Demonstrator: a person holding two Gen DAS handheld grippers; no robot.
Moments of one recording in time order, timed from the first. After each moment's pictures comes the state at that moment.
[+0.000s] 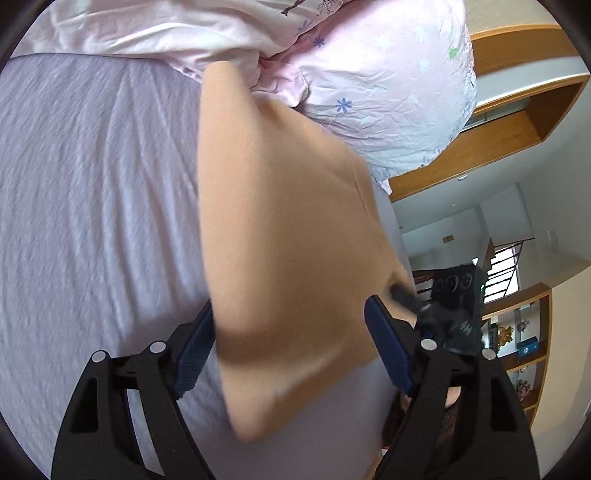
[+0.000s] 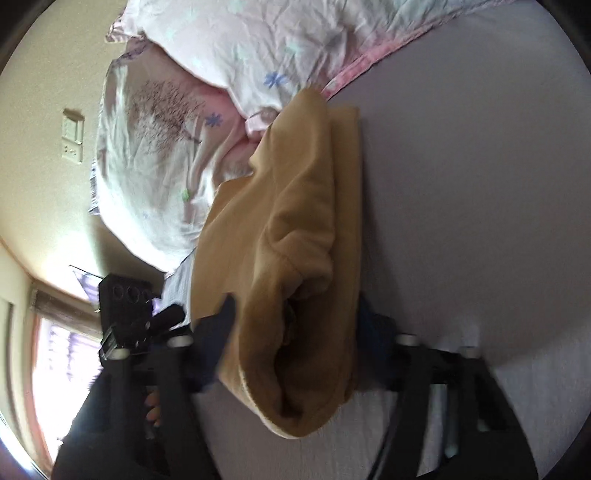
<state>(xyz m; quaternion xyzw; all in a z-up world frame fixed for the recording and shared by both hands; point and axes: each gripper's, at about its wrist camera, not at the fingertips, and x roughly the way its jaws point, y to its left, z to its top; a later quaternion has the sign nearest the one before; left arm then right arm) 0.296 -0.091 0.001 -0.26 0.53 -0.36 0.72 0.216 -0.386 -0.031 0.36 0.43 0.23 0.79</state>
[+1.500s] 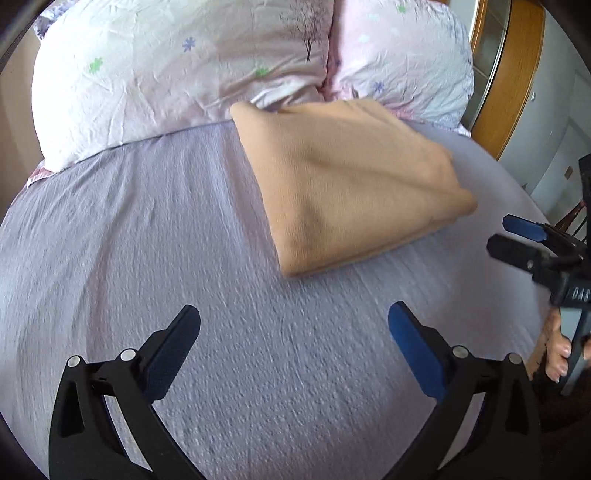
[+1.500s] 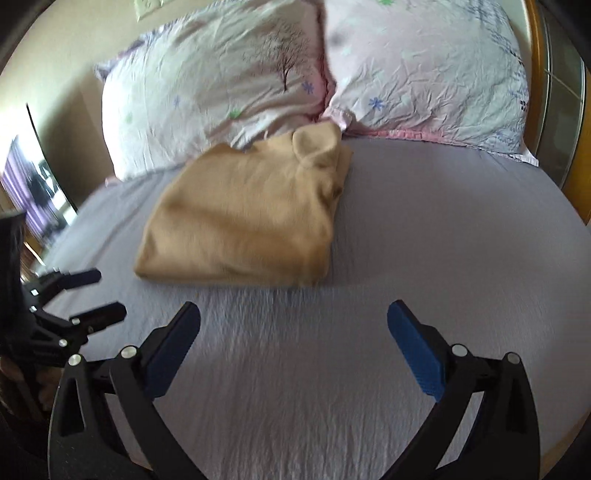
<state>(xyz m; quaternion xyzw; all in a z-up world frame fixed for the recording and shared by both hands) 0.113 0.002 0.028 0.04 0.44 -0.18 0.88 0.089 -0.252 0.016 0.03 0.37 0.10 0.92</state>
